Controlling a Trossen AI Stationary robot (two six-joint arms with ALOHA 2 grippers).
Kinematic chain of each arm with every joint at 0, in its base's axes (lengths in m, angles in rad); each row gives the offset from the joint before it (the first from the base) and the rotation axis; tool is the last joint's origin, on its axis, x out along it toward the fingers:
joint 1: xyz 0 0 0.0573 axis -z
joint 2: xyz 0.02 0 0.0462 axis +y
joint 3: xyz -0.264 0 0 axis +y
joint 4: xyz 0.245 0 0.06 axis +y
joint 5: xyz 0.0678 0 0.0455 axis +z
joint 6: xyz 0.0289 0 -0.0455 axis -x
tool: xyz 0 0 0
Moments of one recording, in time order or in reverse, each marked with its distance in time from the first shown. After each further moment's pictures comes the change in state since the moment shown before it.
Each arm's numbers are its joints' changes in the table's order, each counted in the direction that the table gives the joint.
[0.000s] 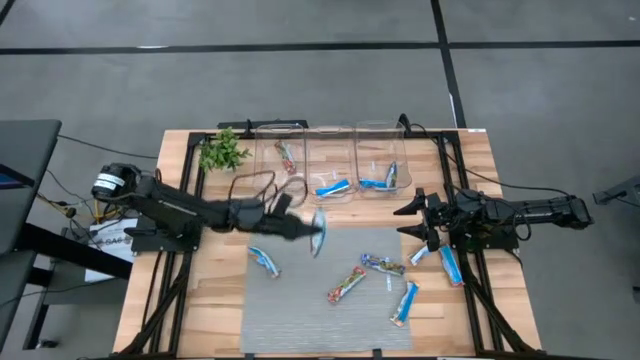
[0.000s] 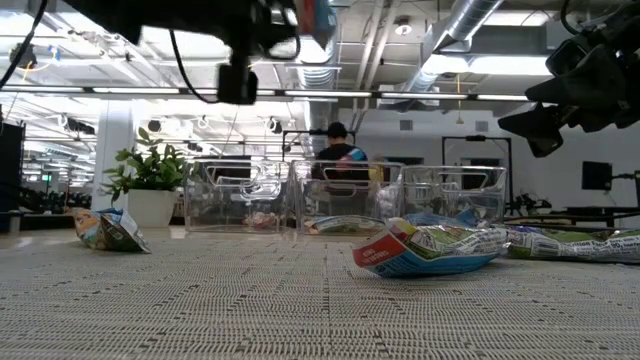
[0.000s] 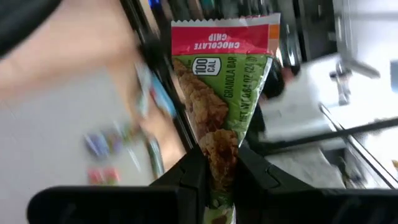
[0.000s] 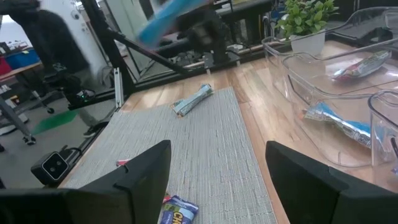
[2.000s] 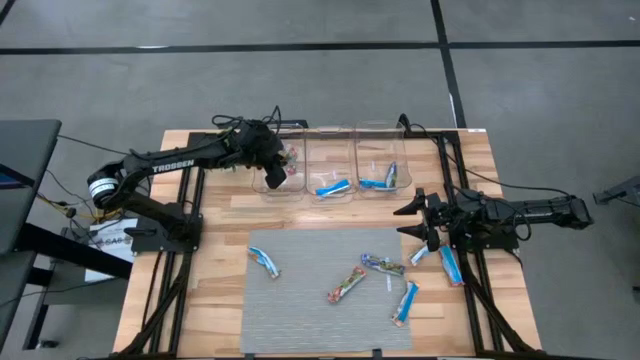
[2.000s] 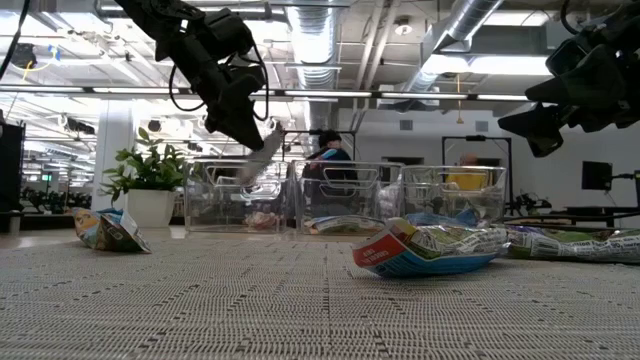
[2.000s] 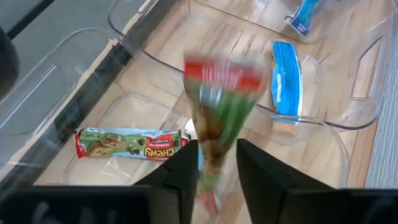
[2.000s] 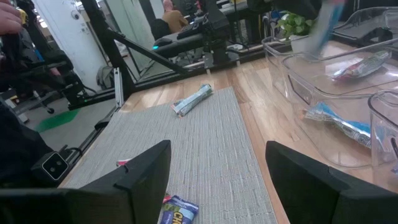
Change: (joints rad) left arm -0.667 -0.050 -0.258 1.003 -0.141 -1.275; right arm 0.000 0.000 0.000 0.000 0.000 0.000
